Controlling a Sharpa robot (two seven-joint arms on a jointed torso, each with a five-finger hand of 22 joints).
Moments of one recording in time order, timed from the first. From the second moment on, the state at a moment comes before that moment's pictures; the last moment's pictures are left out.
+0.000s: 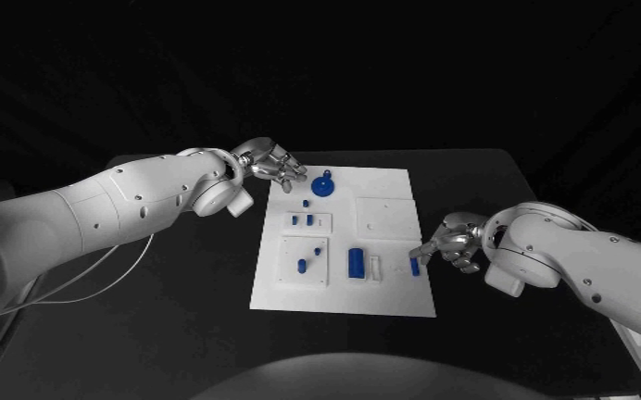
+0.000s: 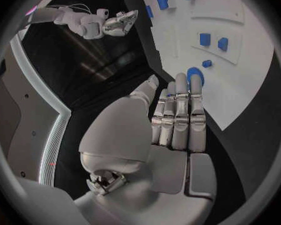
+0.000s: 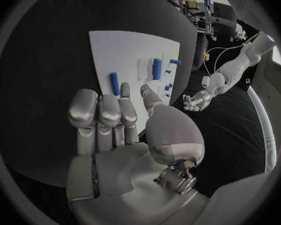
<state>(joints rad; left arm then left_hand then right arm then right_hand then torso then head) 1.16 -0.70 -0.11 1.12 -0.62 -0.06 0.13 1.39 -0.02 0.16 0.02 0.12 1.05 0.13 0.07 0.07 1.23 0.08 0.07 0.06 1.18 0.03 0.51 0.36 0.05 1.12 0.01 0.07 0.88 0.87 -0.88 0.19 1.52 -1.06 0.12 -0.59 0.99 0.02 0.11 -0.14 0.14 1.21 0.03 0.07 0.42 1.39 -0.05 1.11 1.31 1.46 -0.11 1.02 1.23 0.06 1.47 -0.13 0.97 1.31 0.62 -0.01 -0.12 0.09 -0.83</state>
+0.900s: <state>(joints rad) 1.15 -0.70 -0.11 1.12 -0.62 -0.08 0.14 1.36 -0.02 0.11 0.08 0.07 1.04 0.13 0.07 0.07 1.22 0.09 0.07 0.06 1.18 0.03 0.51 0.35 0.05 1.15 0.01 0.07 0.76 0.86 -0.79 0.17 1.41 -1.22 0.10 -0.64 1.06 -0.13 0.24 -0.01 0.12 1.12 0.05 0.07 0.50 1.39 -0.04 1.10 1.31 1.46 -0.10 1.03 1.23 0.06 1.47 -0.13 0.98 1.30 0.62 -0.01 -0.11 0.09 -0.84</state>
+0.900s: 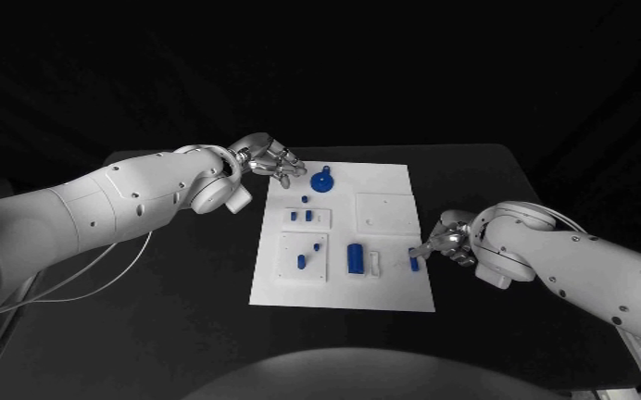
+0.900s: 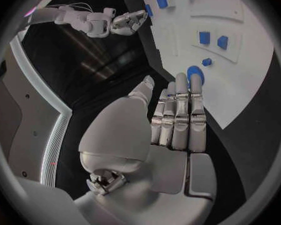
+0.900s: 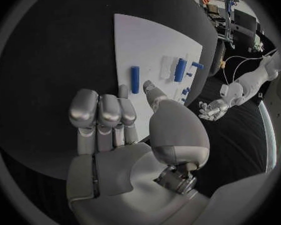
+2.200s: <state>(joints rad) 1.15 -0.70 -0.11 1.12 -0.62 -0.08 0.14 1.36 -0.02 0.11 0.08 0.07 1.03 0.13 0.07 0.07 1.22 0.09 0.07 0.06 1.18 0.03 0.51 0.35 0.05 1.15 0.02 0.07 0.73 0.85 -0.74 0.12 1.40 -1.36 0.06 -0.64 0.92 -0.10 0.62 -0.05 0.08 1.12 0.00 0.07 1.31 1.38 -0.07 1.08 1.31 1.47 -0.11 1.02 1.22 0.06 1.47 -0.13 0.97 1.29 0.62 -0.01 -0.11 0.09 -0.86</state>
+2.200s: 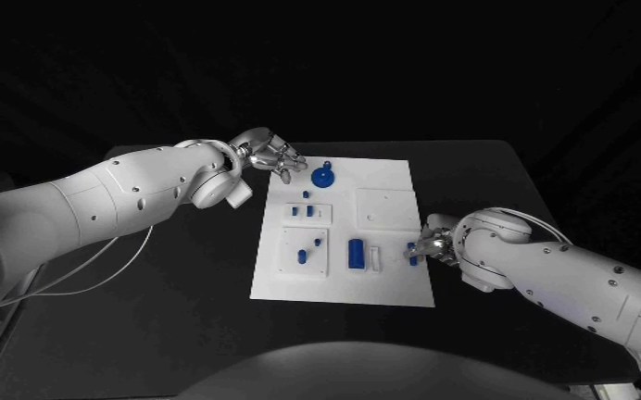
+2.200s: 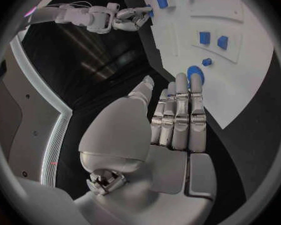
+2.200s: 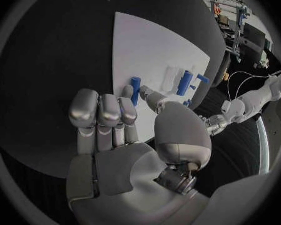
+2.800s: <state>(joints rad) 1.15 -0.70 -0.11 1.12 -0.62 -0.08 0.14 1.36 -0.02 0.11 0.08 0.07 1.03 0.13 0.07 0.07 1.22 0.09 0.07 0.06 1.18 0.03 0.51 0.35 0.05 1.15 0.02 0.07 0.73 0.85 -0.74 0.10 1.43 -1.45 0.06 -0.62 0.90 -0.07 0.66 -0.14 0.24 1.12 0.01 0.07 1.31 1.36 -0.04 1.06 1.31 1.46 -0.10 1.01 1.22 0.06 1.46 -0.12 0.97 1.30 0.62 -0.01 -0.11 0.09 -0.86</state>
